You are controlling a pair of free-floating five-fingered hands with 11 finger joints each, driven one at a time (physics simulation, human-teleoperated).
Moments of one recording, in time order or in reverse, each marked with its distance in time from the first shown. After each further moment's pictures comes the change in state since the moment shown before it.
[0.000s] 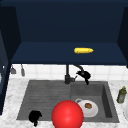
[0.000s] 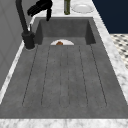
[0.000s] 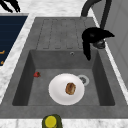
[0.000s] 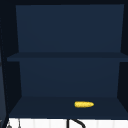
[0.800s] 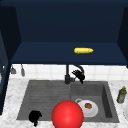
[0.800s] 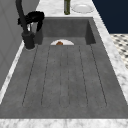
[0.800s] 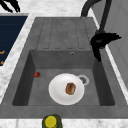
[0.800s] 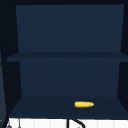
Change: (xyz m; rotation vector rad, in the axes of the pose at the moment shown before) left hand 0.000 0.000 0.000 0.000 0.000 0.000; right hand 0.011 0.065 -0.074 -0.155 0.060 0.116
